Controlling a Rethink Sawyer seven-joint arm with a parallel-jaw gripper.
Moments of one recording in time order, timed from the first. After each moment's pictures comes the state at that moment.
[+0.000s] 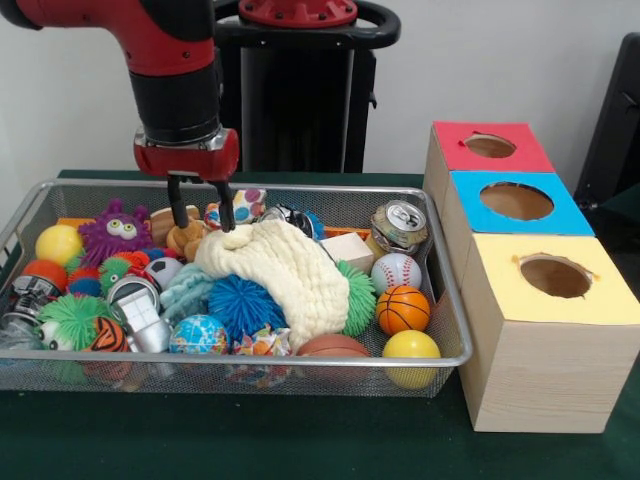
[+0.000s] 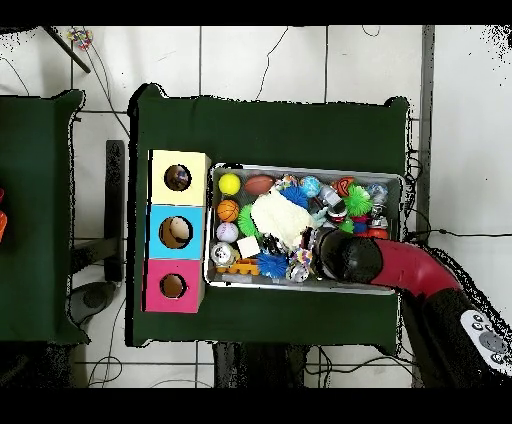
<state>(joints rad) -0.78 -0.64 0.34 1.80 -0.40 0.50 1.79</state>
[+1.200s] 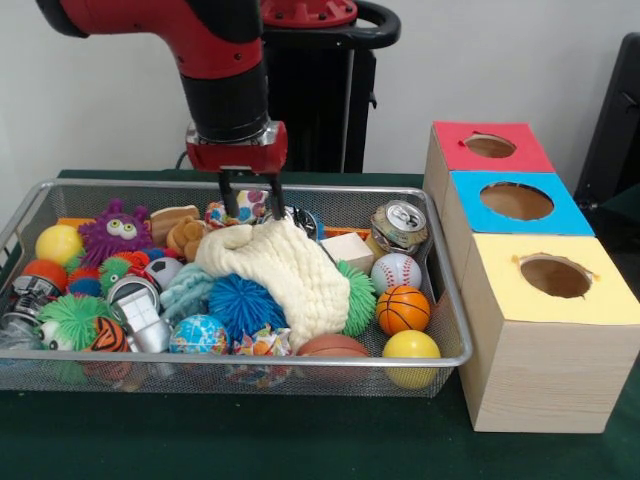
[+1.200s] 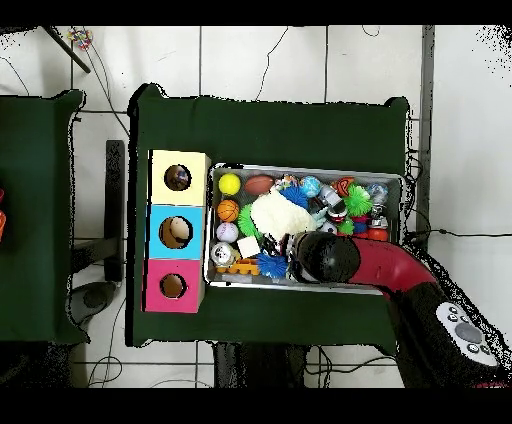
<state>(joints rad) -0.70 -0.64 0.33 1.83 -0.36 0.58 1.79</state>
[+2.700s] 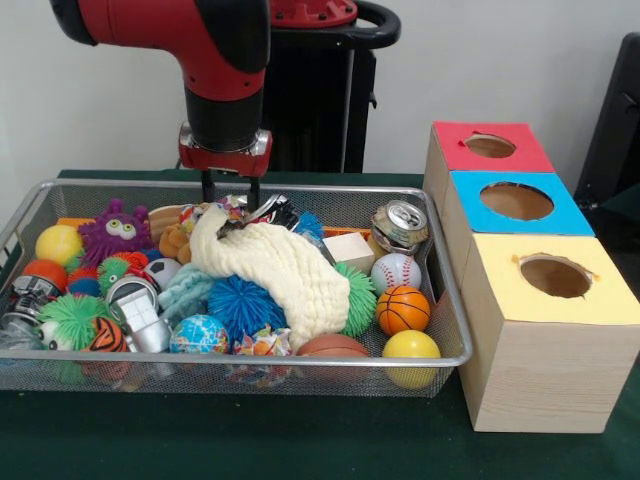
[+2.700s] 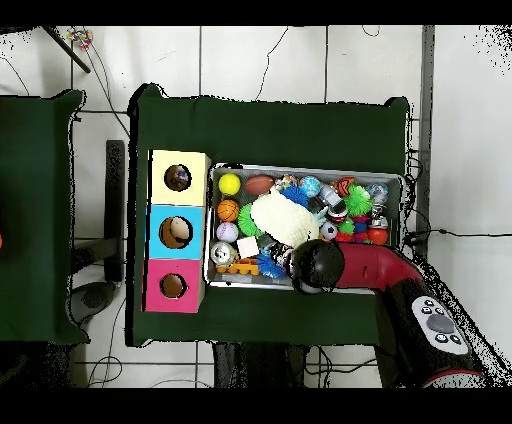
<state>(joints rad) -0.57 -0.59 0.16 1.77 -0.46 0.64 1.79</state>
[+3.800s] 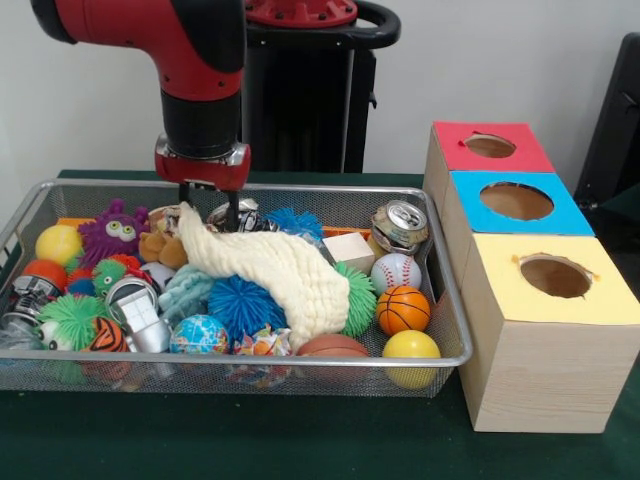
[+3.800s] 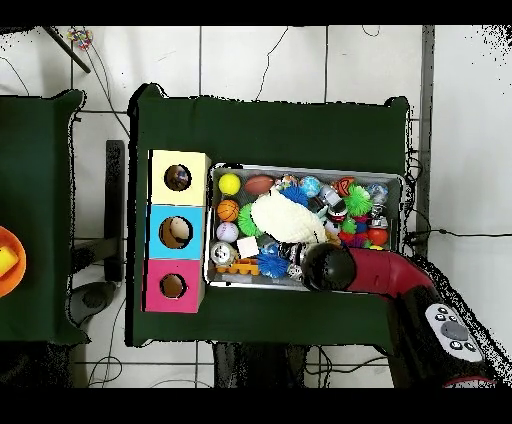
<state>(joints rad) -0.62 -0.58 0.15 1.77 -0.46 0.47 1.79</state>
